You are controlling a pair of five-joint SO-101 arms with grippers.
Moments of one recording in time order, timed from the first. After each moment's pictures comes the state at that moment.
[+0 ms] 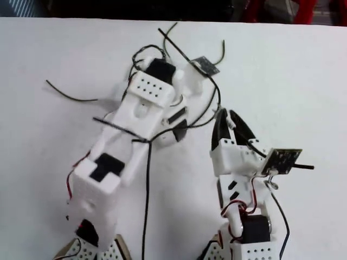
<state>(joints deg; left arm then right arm) 21.5 25.0 -32.4 101.8 -20.8 -6.9 -103.0 90.2 28.2 -15.1</state>
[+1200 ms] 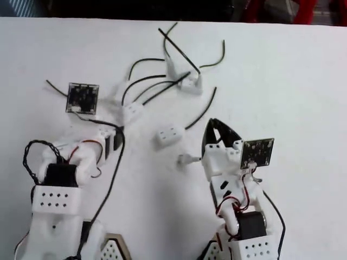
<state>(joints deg) -2.8 -56.7 60.5 52.4 -2.3 -12.4 -102.0 90.6 30.2 -5.0</state>
